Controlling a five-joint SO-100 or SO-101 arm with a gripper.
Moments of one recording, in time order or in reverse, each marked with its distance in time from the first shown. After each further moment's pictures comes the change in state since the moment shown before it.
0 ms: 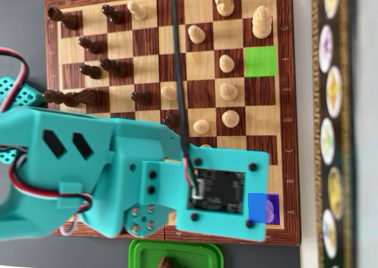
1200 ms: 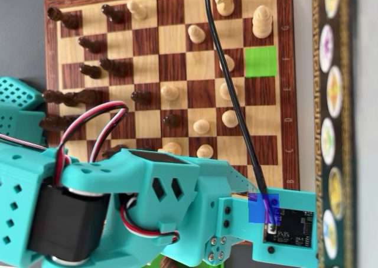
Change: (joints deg) arm 3.7 -23.5 -18.7 0.0 -2.5
